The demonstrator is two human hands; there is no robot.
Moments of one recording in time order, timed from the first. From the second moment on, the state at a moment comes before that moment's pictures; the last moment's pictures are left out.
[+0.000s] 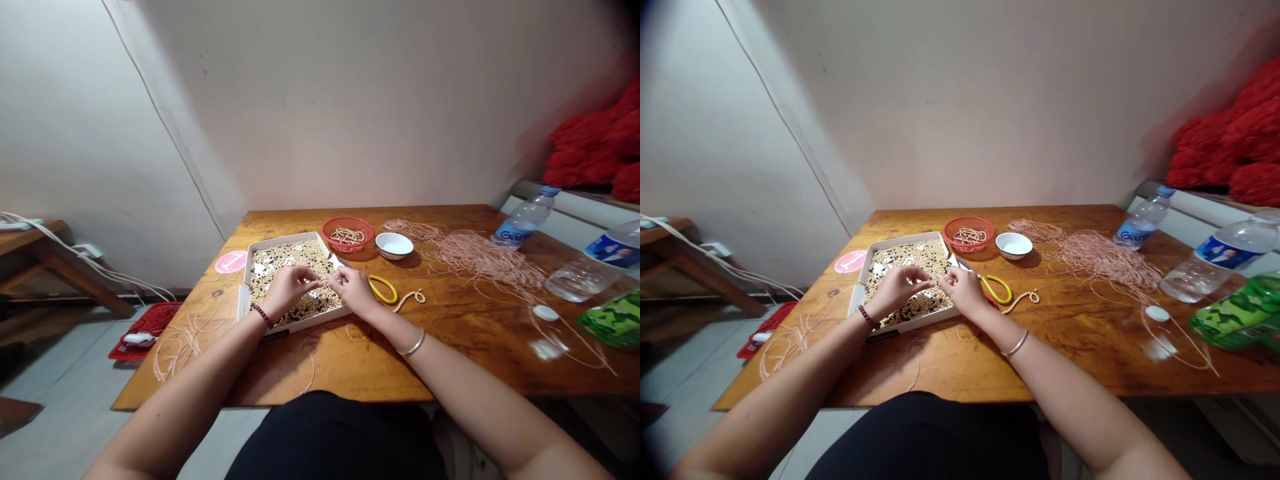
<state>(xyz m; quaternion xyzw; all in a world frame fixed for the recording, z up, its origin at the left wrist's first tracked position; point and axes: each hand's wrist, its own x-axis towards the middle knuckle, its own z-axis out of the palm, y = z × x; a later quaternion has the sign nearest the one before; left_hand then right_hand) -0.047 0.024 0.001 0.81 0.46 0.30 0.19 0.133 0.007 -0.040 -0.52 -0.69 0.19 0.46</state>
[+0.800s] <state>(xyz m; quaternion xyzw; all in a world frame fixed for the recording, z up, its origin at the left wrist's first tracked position) -0.047 0.021 0.001 0.80 0.43 0.37 0.20 0.130 0.014 -0.042 -0.51 -0.64 0.27 0.50</state>
